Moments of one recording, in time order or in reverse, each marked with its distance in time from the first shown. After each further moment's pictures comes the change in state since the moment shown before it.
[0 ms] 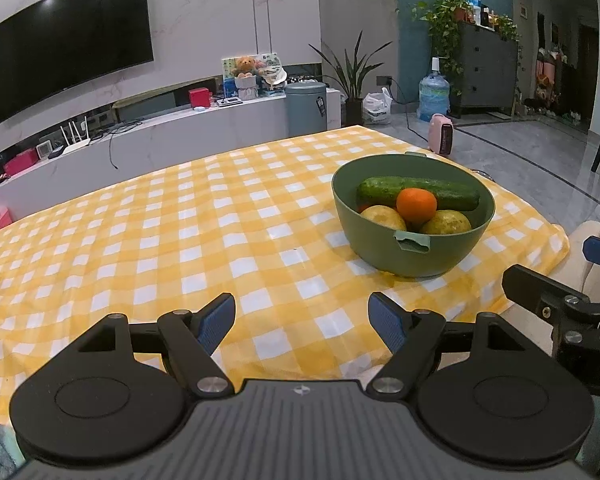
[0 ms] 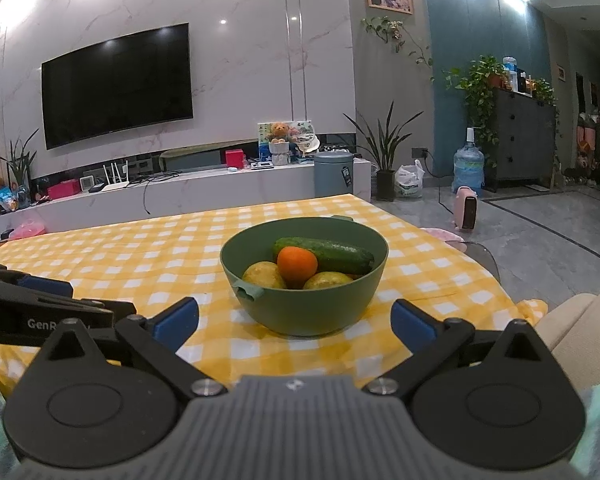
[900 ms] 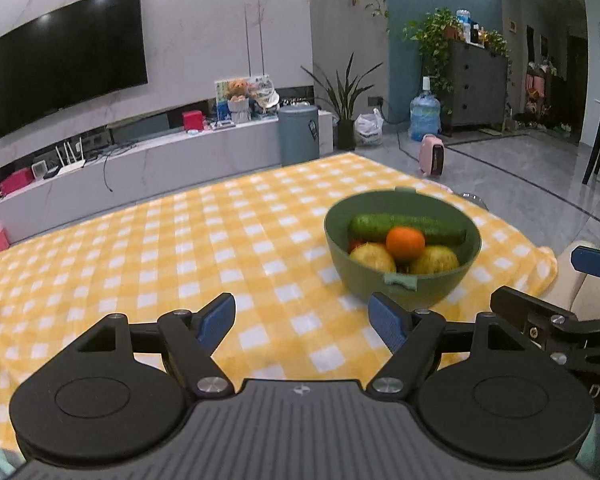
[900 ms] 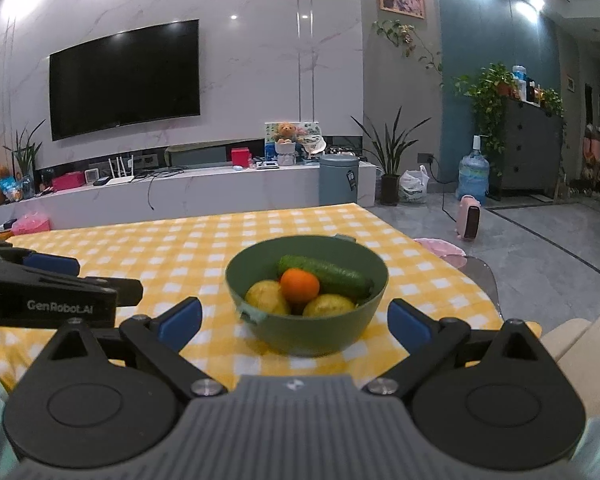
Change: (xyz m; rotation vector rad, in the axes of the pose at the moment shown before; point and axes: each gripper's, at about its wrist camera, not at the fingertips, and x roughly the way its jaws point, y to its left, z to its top) left arm -0.007 -0.003 0.019 0.013 -0.059 -0.019; right arm -0.006 0.003 0.018 -0.041 0.008 0.007
